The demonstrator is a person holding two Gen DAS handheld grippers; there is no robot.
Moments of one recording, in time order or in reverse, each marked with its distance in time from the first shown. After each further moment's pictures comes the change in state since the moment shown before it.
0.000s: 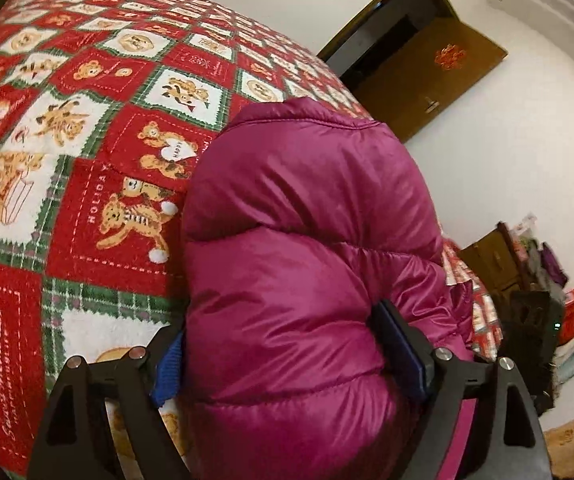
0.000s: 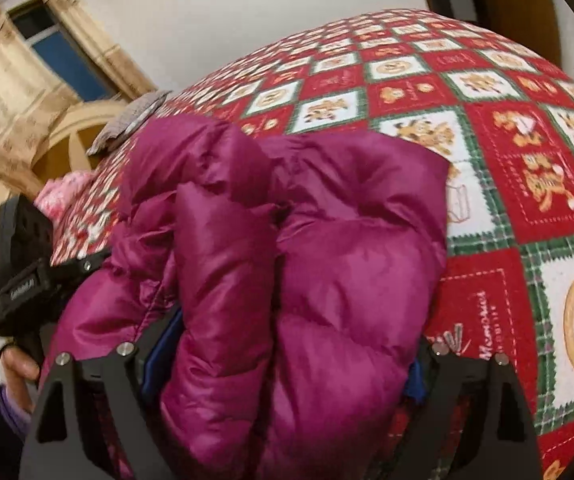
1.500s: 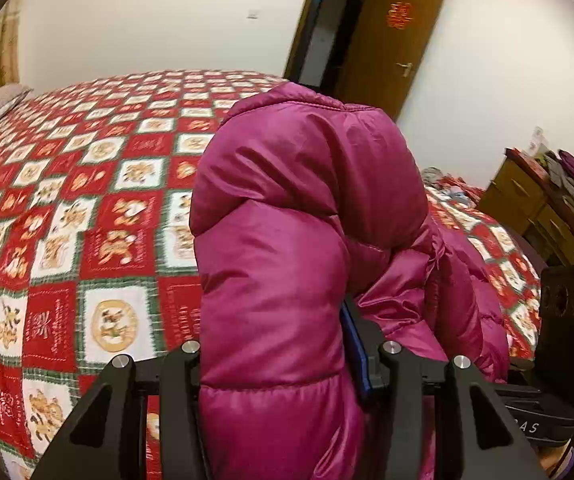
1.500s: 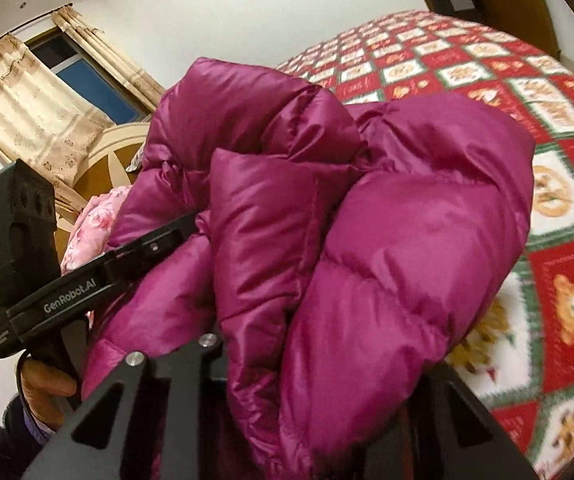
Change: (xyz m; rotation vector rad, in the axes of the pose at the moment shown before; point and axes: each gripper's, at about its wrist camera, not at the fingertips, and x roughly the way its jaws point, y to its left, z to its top) left arm -0.056 -0.139 -0.055 0.357 -0.078 0.248; right arm -0.087 0.035 -0.056 0.060 -0.080 0.107
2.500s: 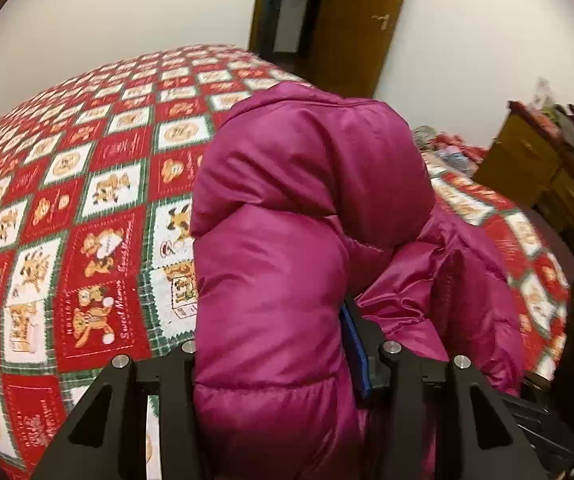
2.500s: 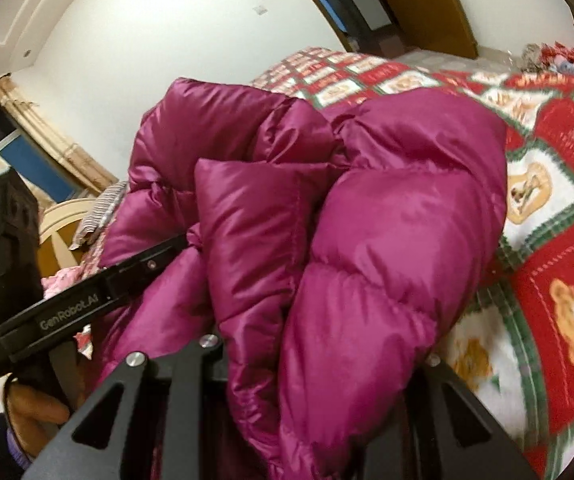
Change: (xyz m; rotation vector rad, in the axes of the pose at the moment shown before) left arm 0.165 -0.096 0.053 0.083 0.128 0.048; right arm -0.020 -0.183 0.065 0.197 -0.129 -0.189
